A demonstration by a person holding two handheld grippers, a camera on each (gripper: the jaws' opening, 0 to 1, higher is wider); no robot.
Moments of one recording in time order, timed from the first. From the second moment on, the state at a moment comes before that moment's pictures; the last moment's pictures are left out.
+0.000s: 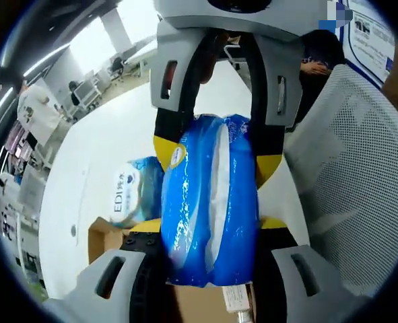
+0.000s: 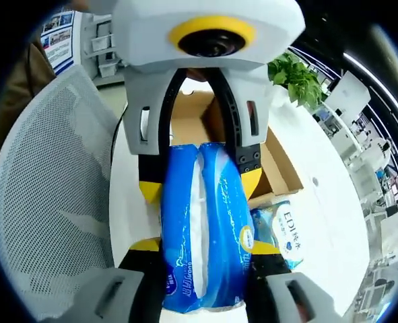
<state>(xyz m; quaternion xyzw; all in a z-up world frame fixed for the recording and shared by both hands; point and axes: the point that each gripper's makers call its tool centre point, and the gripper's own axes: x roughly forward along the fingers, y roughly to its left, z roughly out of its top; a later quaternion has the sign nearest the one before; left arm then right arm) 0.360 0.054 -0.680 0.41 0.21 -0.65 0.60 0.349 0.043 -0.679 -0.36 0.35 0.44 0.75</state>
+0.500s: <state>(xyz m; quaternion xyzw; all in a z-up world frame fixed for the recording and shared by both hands) 0.351 0.014 -0.690 0.41 0.21 -0.67 0.58 0.338 0.004 -0.689 -0.34 0.37 0.42 0.75</state>
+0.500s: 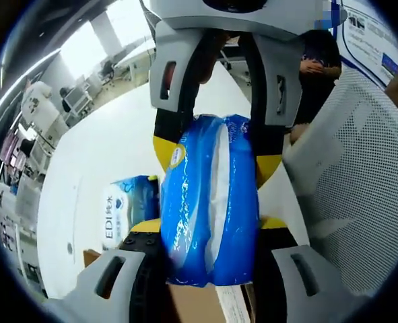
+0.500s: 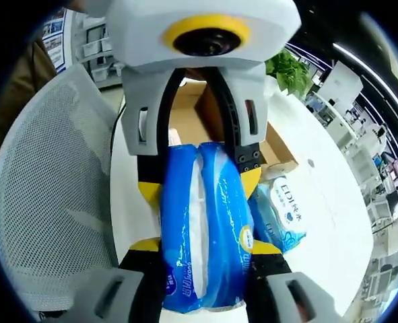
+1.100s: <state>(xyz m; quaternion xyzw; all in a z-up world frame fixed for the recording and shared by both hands) 0.360 -0.043 -0.698 0.39 0.22 -0.67 0.60 0.349 -0.053 -0.698 -0.35 0.39 0.44 0.73</state>
